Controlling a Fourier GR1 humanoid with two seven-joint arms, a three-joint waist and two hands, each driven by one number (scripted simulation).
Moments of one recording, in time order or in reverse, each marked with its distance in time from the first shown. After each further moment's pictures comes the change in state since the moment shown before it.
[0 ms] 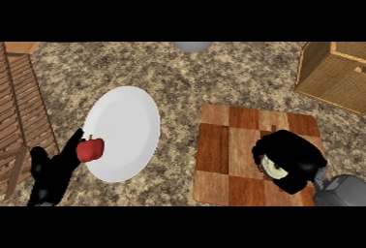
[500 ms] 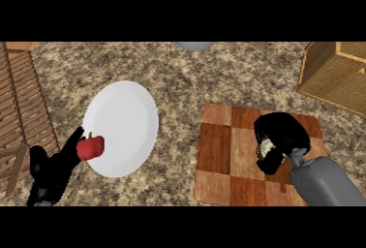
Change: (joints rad) left arm -0.009 0.001 0.005 -0.005 -0.001 -0.015 -0.005; right arm -0.080 0.223 -0.150 0.189 0.064 -0.054 0.373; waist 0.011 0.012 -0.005
